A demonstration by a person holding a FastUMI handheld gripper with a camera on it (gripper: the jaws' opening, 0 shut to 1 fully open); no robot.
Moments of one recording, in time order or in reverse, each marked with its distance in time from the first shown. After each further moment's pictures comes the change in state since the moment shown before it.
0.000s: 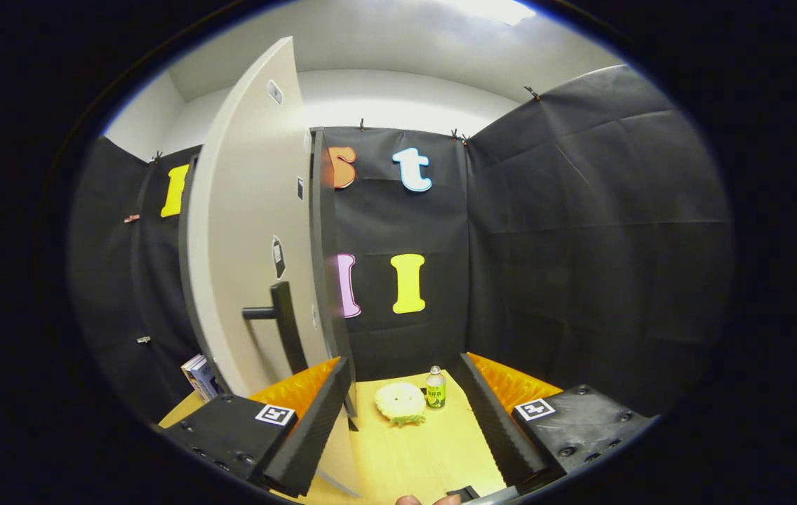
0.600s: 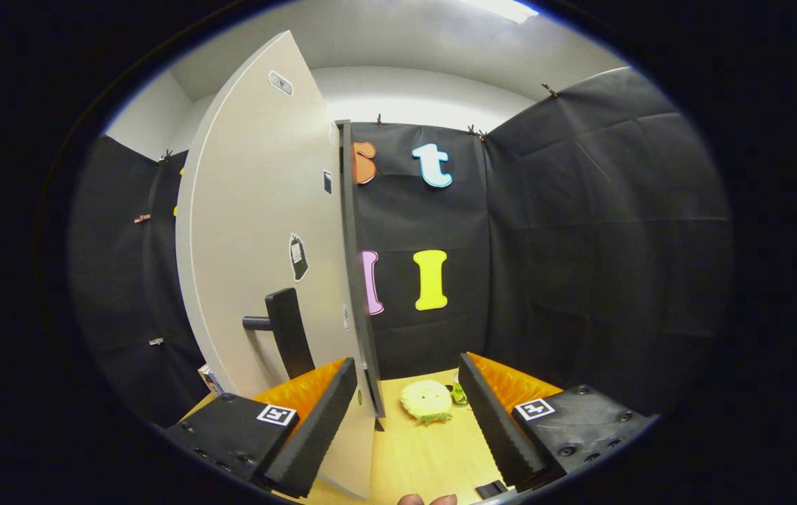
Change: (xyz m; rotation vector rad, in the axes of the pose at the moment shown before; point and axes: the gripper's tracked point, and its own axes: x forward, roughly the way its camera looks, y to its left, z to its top) arm -0.011 0.080 -0.008 0.019 0.019 0.046
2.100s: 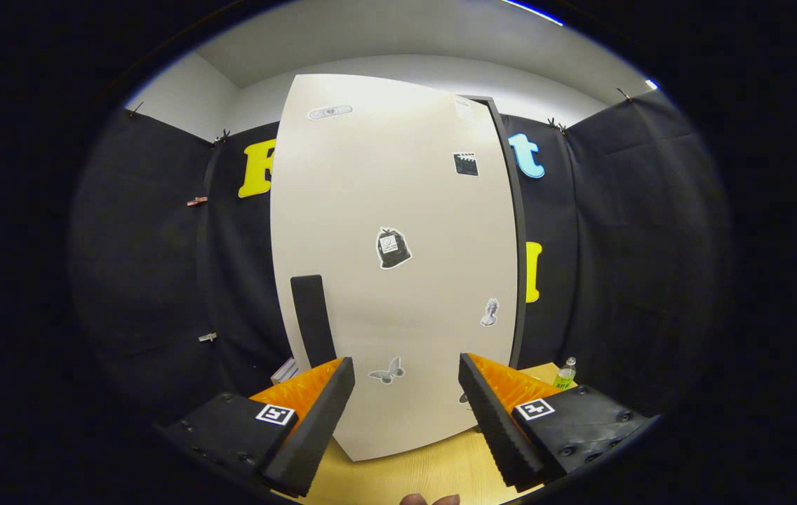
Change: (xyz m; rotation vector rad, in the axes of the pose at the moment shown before) arm 0.036 0.236 -0.036 -0.028 0.035 0.196
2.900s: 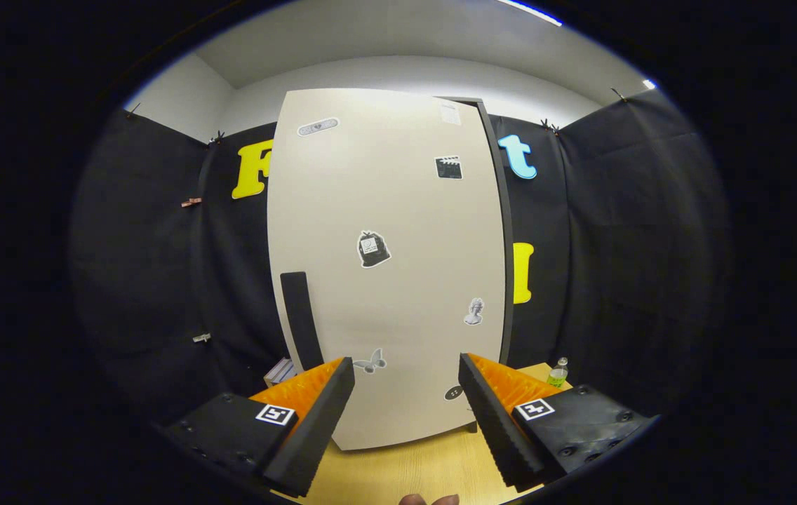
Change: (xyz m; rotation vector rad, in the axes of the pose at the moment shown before) arm -0.002 -0.010 -0.002 0.000 -0.001 -0.019
